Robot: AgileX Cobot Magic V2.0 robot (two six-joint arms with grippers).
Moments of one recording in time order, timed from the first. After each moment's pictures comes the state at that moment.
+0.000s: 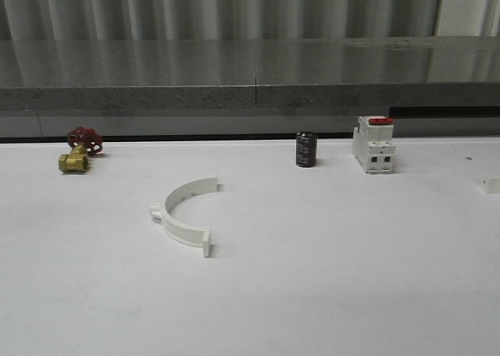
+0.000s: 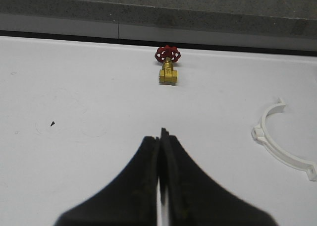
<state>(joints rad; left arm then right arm) -0.14 0.48 -0.45 0.13 0.47 -0.27 0.05 -0.01 -0.04 0.00 0.09 0.07</state>
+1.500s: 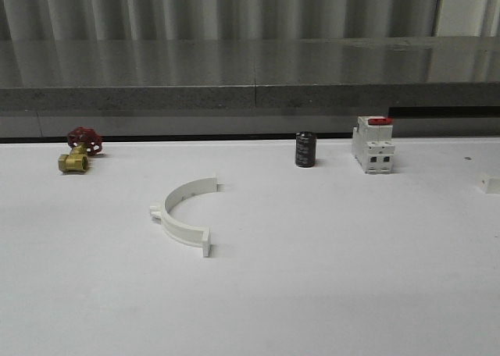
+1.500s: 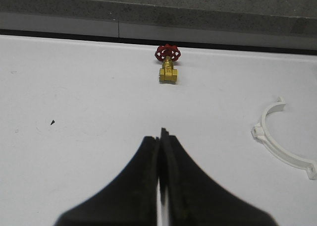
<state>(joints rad) -0.14 0.48 -0.45 0.13 0.47 -0.27 0.03 1.08 -0.88 0.07 0.79 0.07</state>
